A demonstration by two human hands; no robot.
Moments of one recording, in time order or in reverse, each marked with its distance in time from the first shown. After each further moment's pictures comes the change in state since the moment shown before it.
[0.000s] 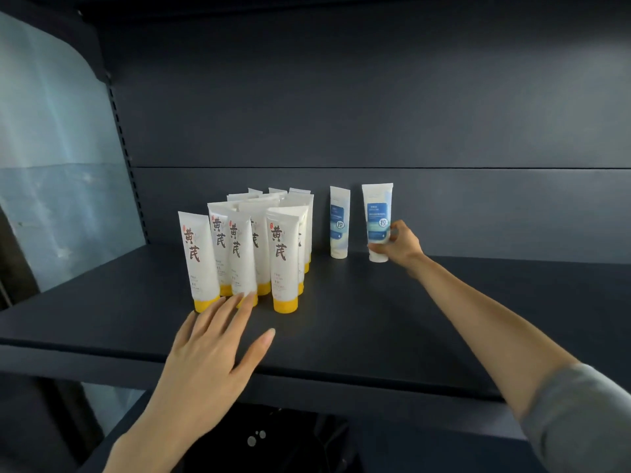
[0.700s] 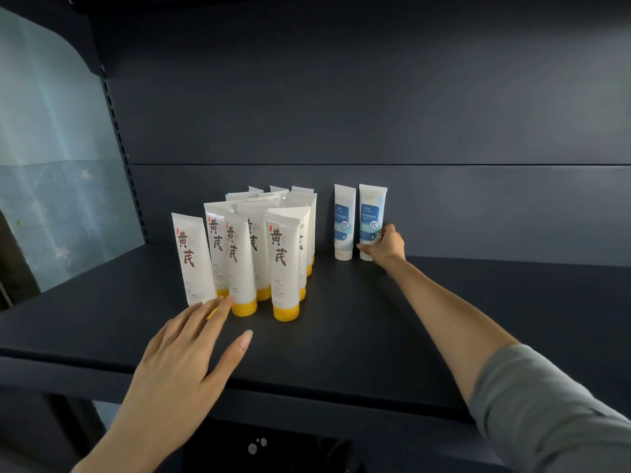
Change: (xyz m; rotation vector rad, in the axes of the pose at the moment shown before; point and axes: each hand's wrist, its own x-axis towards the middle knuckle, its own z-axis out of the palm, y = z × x) left_hand 0.006 -0.017 -0.005 -0.010 -0.023 -0.082; right_hand 0.030 0.000 0.046 -0.020 0.057 0.063
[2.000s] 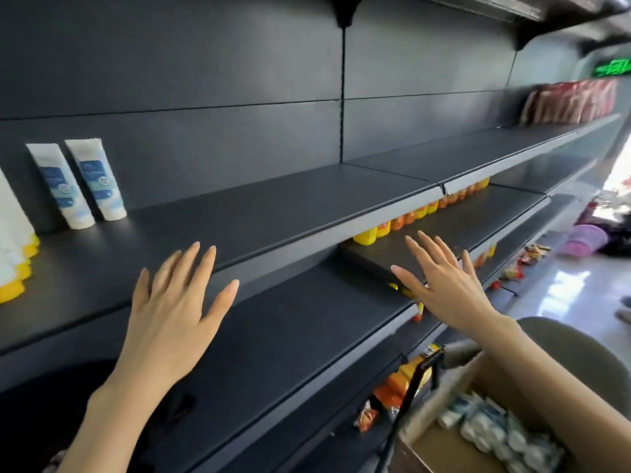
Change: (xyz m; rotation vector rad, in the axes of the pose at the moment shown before) left_hand -0.066 0.178 0.028 -0.211 -0.101 0.672; right_hand -0.431 0.139 -0.317 -0.981 0.321 0.260
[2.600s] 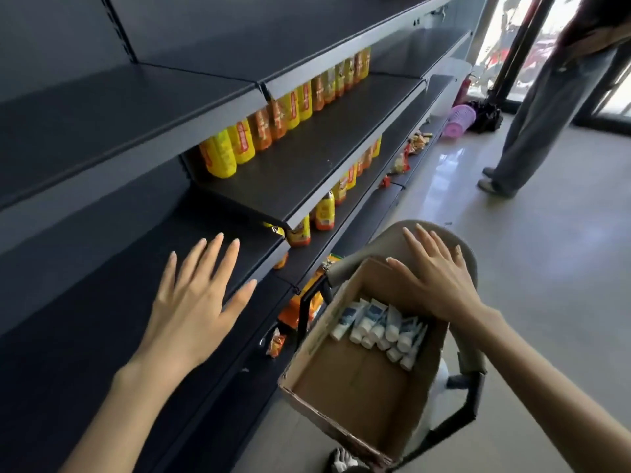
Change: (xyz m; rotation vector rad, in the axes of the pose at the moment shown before) left_hand 0.061 0.249 0.169 -0.061 -0.283 0.476; right_hand -0.078 0.266 0.051 -0.004 -0.193 0.448
